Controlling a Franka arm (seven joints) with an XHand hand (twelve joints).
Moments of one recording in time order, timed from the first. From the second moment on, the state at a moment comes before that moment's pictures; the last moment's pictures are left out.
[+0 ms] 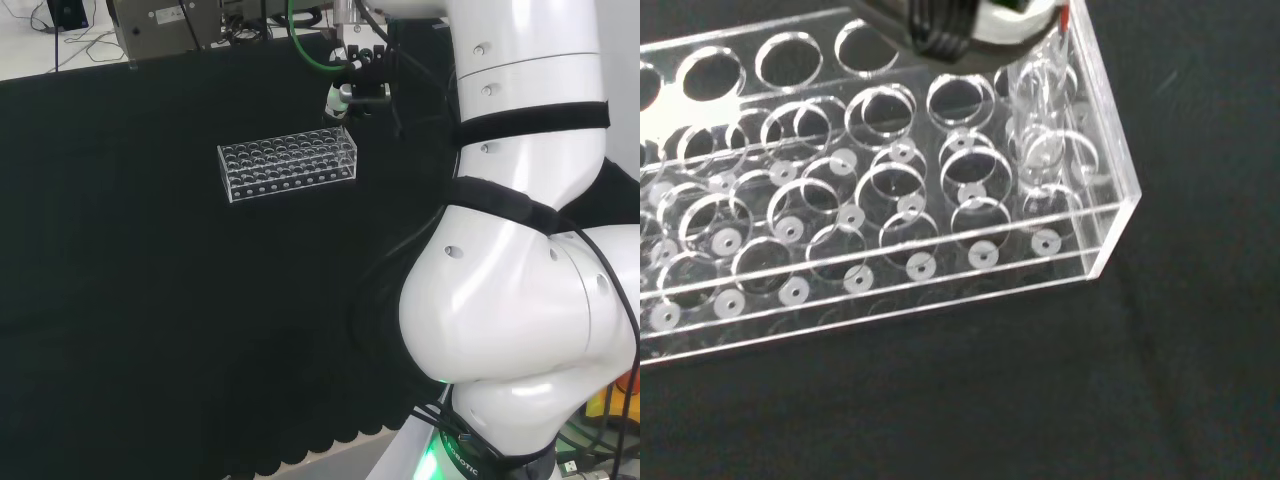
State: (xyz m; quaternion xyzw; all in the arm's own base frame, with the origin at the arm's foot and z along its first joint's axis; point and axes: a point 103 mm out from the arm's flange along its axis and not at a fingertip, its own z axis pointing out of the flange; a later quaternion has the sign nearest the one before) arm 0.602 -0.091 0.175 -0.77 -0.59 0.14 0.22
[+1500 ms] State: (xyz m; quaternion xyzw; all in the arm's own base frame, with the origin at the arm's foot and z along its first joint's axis) arm 0.608 -0.102 0.210 -0.79 -0.58 0.07 0.19
